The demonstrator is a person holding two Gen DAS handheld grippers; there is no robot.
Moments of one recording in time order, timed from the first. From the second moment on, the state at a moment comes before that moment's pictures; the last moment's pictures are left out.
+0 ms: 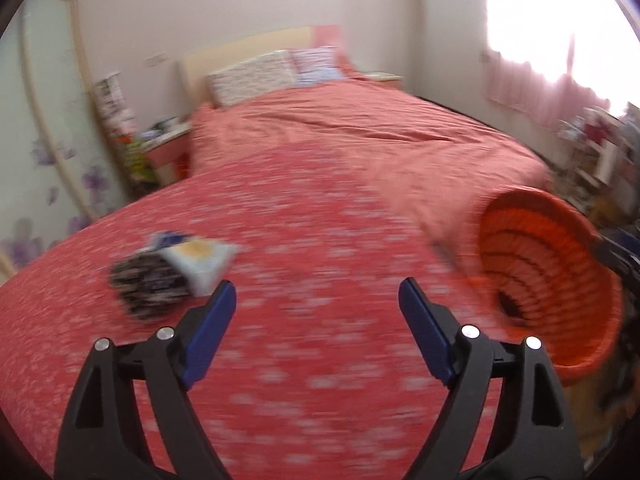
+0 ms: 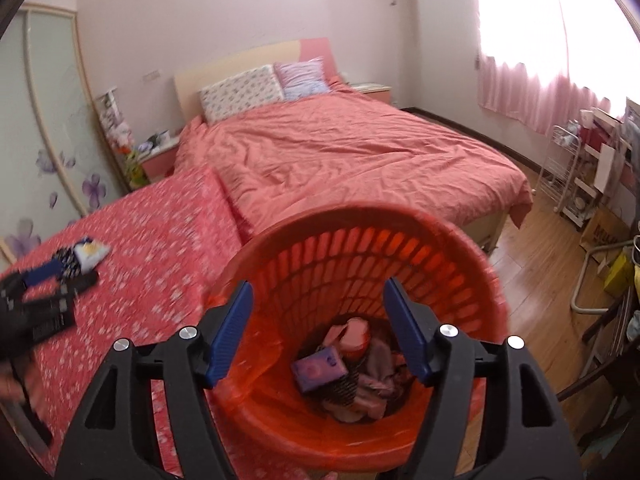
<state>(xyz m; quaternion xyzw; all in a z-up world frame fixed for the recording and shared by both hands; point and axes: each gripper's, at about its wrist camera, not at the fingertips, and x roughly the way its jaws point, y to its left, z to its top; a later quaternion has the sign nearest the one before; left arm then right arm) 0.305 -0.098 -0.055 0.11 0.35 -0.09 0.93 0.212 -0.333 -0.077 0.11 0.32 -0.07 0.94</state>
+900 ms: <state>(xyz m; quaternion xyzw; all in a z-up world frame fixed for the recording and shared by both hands) 0.332 0.112 -0.082 0.00 0.43 0.02 0.90 0.253 -0.189 -0.082 0.03 0.37 0.05 0.93</state>
